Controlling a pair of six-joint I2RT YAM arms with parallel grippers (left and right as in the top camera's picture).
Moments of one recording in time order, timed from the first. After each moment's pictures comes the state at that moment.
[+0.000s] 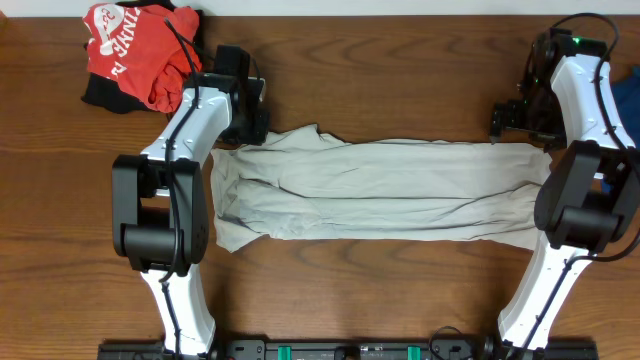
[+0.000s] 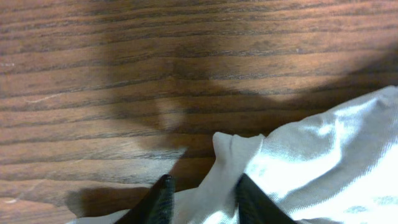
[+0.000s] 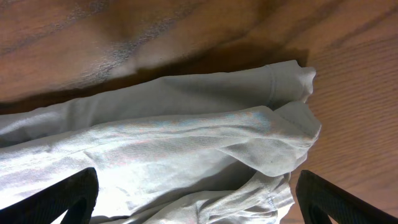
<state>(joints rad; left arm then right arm) -0.13 2.08 1.55 -0.81 0.07 0.01 -0.18 2.24 1.94 -1.35 0.10 0.10</state>
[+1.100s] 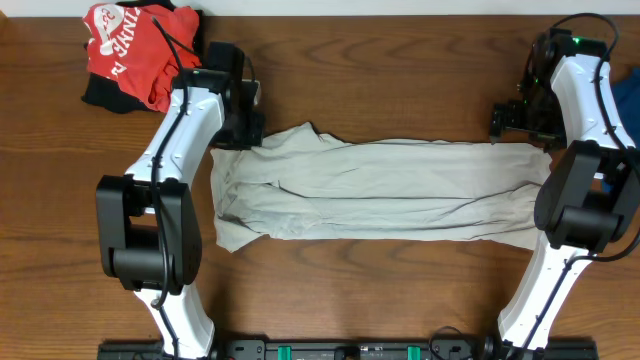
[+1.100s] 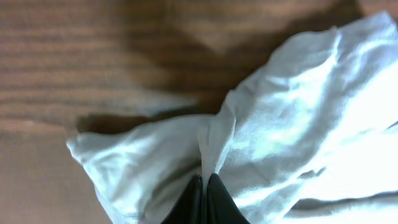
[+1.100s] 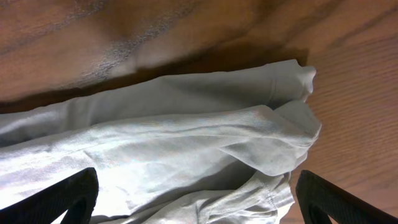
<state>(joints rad) -0.13 1.97 1.55 -0.99 0.09 -0.02 -0.18 2.24 1.94 -1.36 0.10 0.10</state>
